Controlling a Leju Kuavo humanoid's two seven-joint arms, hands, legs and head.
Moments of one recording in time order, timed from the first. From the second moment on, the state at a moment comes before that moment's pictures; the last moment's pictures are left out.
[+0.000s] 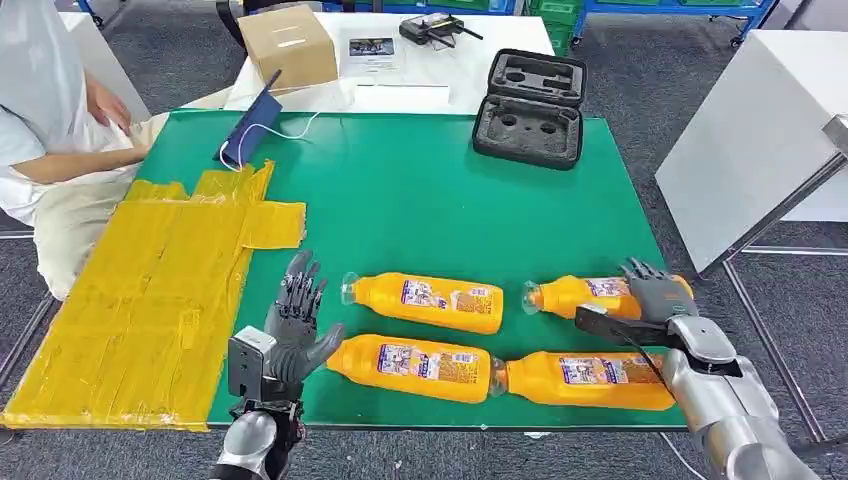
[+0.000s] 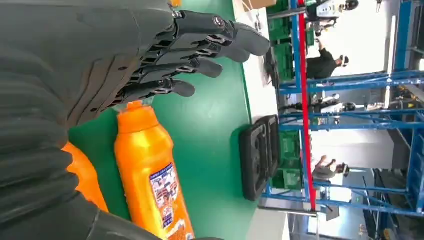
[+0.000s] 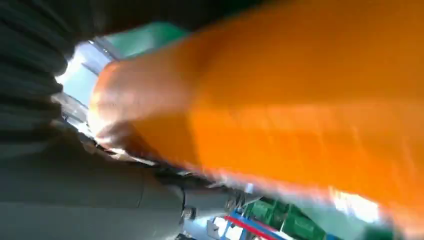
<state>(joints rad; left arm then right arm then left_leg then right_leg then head) -0.08 -0.28 -0.13 -1.25 -0.25 0.00 -0.51 -0.42 -0.36 0.05 -0.70 1.35 -0.04 -0.07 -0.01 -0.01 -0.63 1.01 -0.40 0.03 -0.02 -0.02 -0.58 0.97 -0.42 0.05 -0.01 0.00</state>
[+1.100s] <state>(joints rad) -0.05 -0.28 -0.16 -1.28 -0.27 0.00 -0.49 -0.39 -0.18 -0.03 -0.88 1.16 -0.37 -0.09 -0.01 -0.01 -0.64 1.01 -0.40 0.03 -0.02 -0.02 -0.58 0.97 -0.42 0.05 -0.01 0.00</state>
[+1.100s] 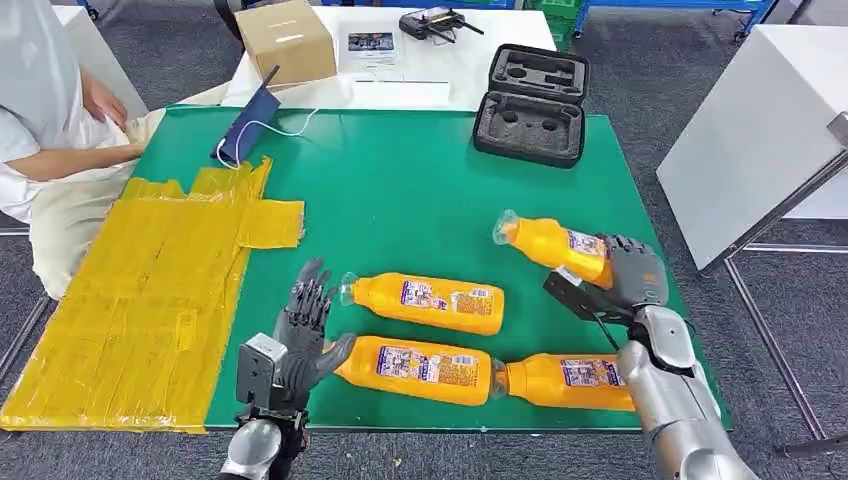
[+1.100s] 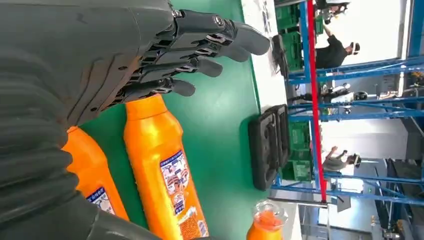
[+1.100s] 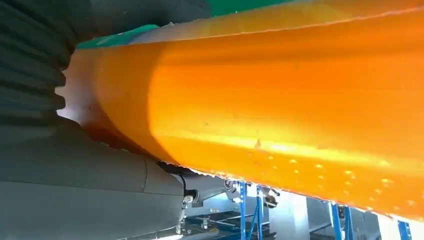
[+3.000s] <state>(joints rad) -0.30 -0.29 -0.34 -1.25 -0.64 0.28 -0.40 -0.26 0.27 0.38 -1.24 0.49 0.03 -0.36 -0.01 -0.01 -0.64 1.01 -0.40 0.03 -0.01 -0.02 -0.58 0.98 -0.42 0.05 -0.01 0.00</state>
